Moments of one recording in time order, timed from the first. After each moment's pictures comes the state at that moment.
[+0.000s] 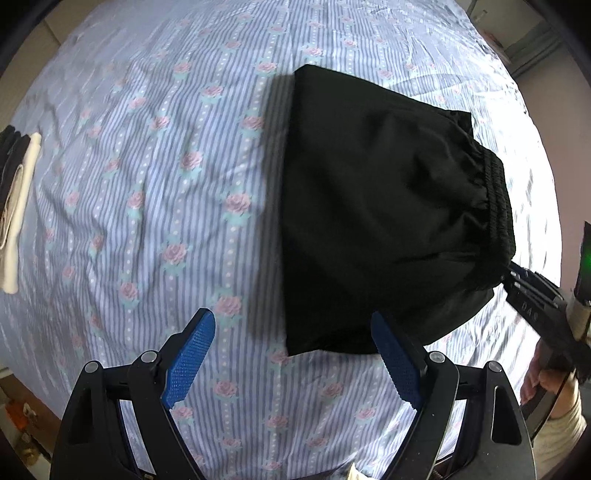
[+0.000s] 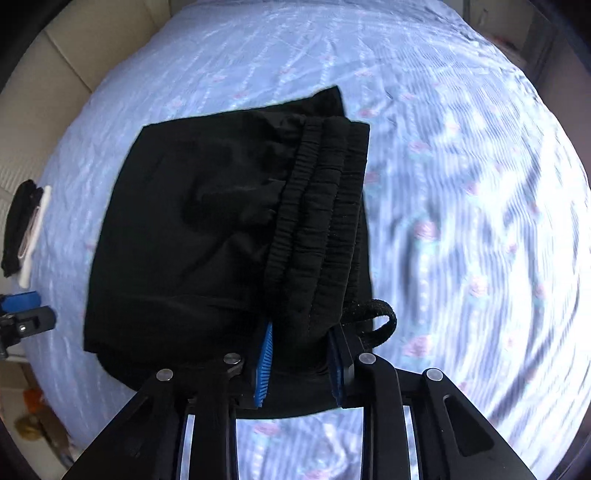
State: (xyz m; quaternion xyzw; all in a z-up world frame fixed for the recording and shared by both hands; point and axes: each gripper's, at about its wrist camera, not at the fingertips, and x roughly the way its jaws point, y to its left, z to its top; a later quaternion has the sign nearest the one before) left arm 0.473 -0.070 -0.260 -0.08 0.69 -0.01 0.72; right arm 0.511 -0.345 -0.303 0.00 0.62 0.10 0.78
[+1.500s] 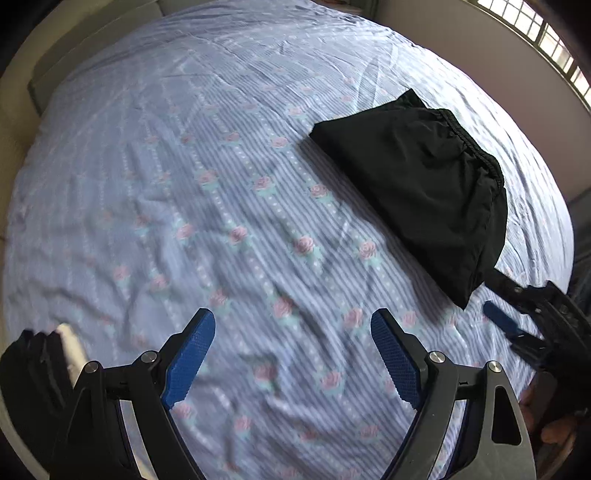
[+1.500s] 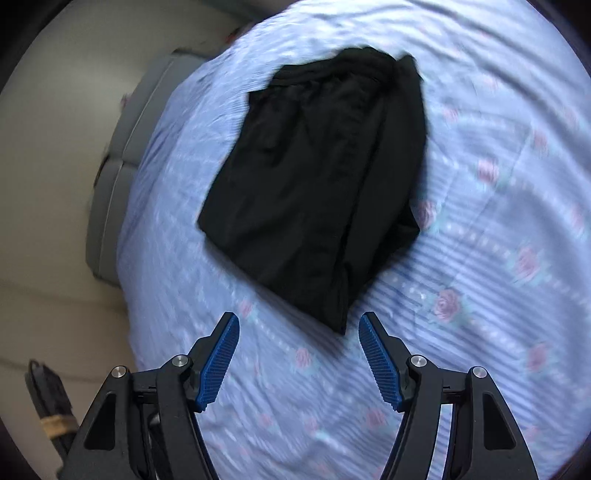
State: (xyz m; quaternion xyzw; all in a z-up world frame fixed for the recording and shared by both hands) left arm 0.516 0.067 -0.235 0.15 0.57 -0.24 0.77; right arm 0.336 -0.170 -0.318 0.55 0.36 -0.18 0.73
